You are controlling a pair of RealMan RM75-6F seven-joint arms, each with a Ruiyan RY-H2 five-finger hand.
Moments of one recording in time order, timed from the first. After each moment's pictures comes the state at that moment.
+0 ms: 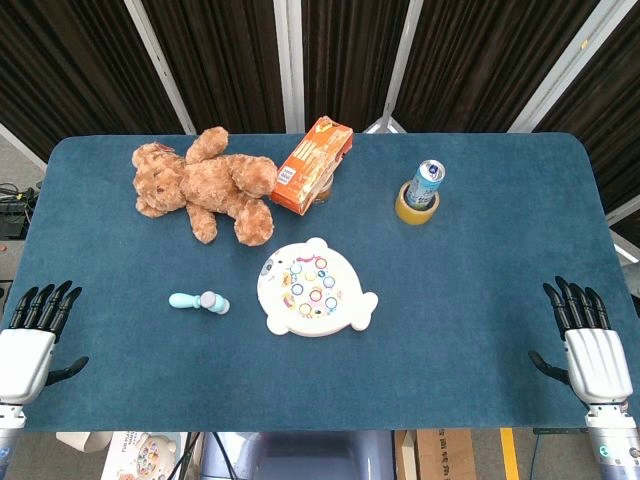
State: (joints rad) left arm -0.08 -1.18 0.00 -1.58 1.60 1.52 0.17; right arm 0.08 -1.16 0.07 -1.59 -1.53 1.51 -0.06
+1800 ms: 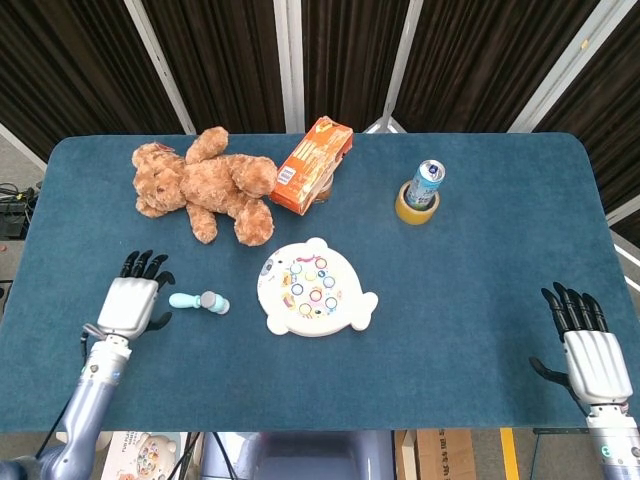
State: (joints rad) left arm -0.40 -1.41 -0.19 -1.74 1.11 1.17 0.65; right arm 0.09 -1.12 0.05 -1.63 -1.49 1.45 -0.06
